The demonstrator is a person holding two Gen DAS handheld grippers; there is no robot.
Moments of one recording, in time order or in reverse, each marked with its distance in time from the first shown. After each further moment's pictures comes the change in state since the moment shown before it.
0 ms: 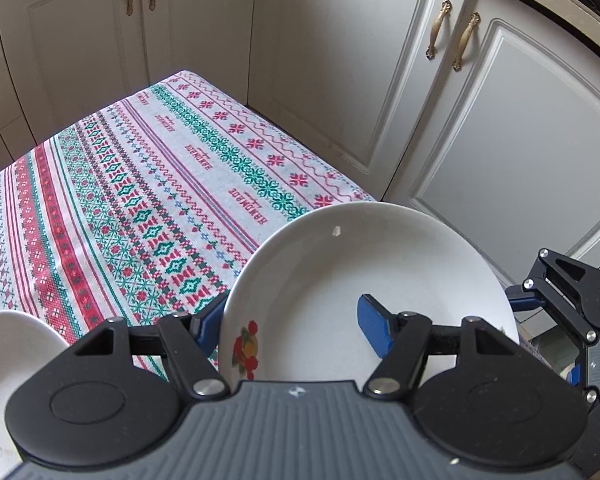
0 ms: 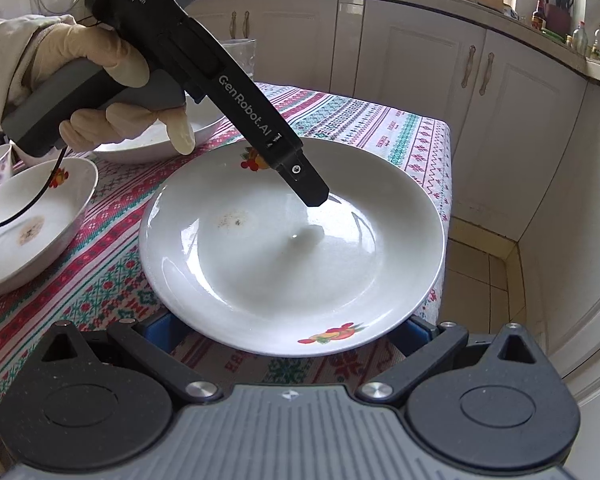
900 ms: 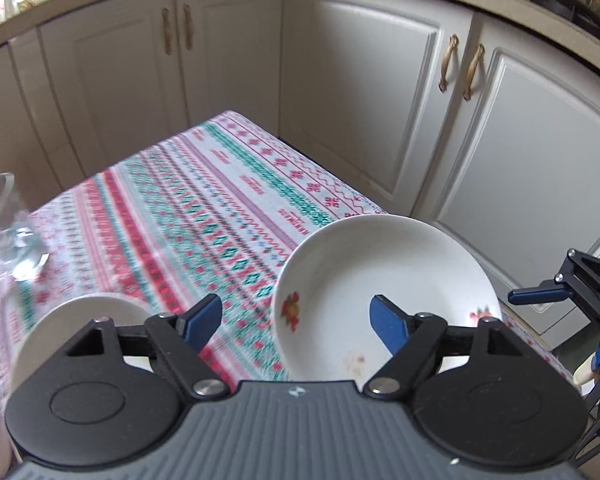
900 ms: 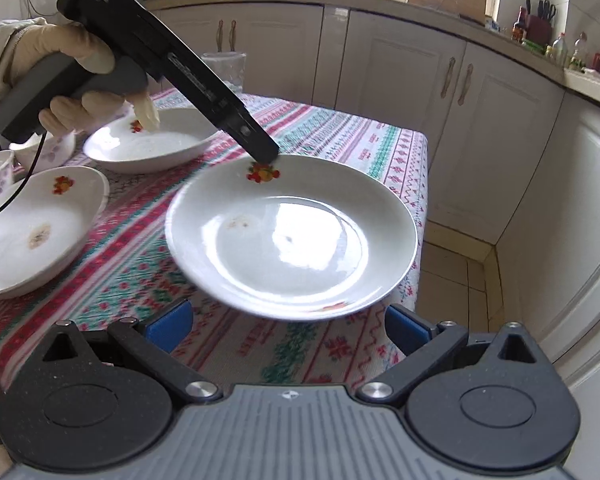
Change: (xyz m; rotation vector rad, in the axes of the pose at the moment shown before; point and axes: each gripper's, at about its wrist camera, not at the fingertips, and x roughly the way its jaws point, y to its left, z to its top) left arm -0.082 0.004 -0.024 0.001 -0.110 0.103; right arm -0.043 0.021 -0.007 0.002 -0.030 -0.067
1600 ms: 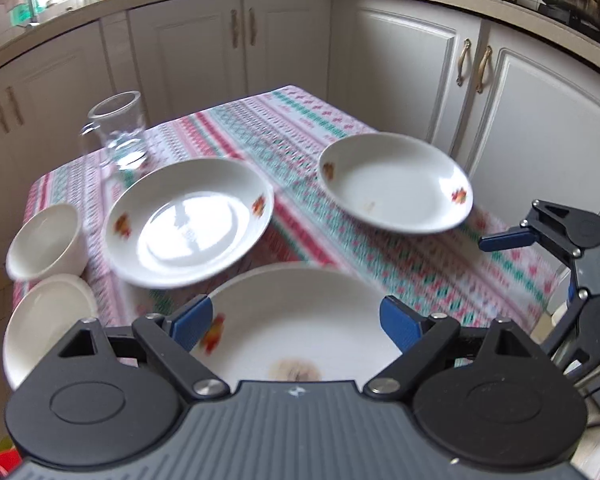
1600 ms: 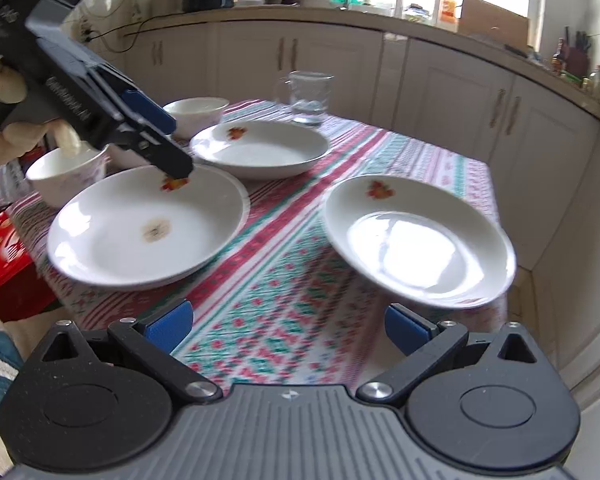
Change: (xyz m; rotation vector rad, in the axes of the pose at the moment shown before) left arm -0.117 -0.006 -0.139 -0.078 -0.035 0.133; right arm -0.022 0.087 -0.009 -0.068 -0.045 0.104
